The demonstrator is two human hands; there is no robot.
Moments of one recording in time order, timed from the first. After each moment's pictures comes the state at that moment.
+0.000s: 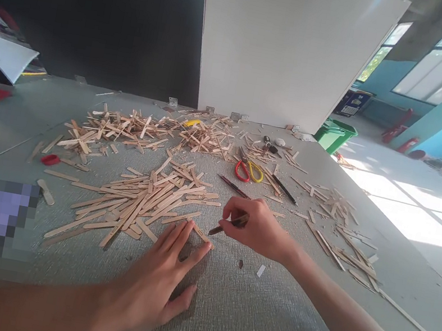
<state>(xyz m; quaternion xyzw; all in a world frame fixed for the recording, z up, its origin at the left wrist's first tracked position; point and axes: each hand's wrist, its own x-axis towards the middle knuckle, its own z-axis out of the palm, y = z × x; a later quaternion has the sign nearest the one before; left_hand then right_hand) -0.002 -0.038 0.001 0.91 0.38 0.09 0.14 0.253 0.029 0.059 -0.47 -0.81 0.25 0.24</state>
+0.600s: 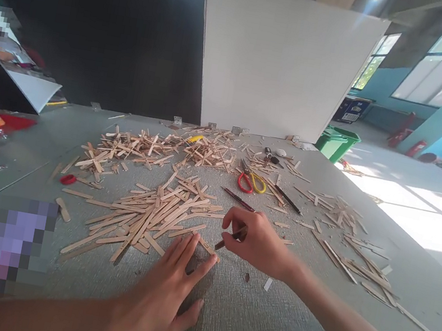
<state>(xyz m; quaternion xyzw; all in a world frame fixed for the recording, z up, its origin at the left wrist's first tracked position) -0.002 -0.040 0.010 0.91 0.39 0.06 0.14 0.238 0.020 0.054 -0.48 -0.78 0.27 0.28</state>
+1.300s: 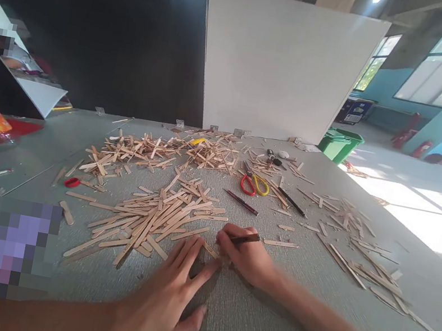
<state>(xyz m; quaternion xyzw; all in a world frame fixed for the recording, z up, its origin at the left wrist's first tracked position) -0.002 -0.038 0.012 0.90 0.40 0.07 0.15 0.218 0.017 0.012 -0.46 -0.73 0.40 0.31</state>
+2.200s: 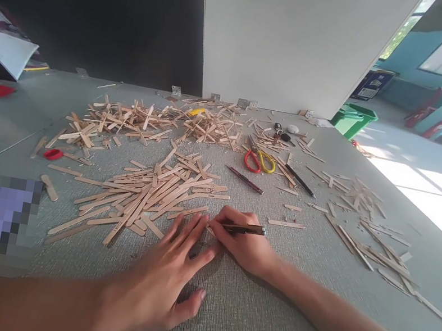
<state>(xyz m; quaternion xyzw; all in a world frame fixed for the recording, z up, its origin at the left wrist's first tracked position) -0.003 -0.028 0.003 0.93 0.34 0.06 0.13 0.212 0.018 -0.002 -0.45 -0.75 0.33 0.34</state>
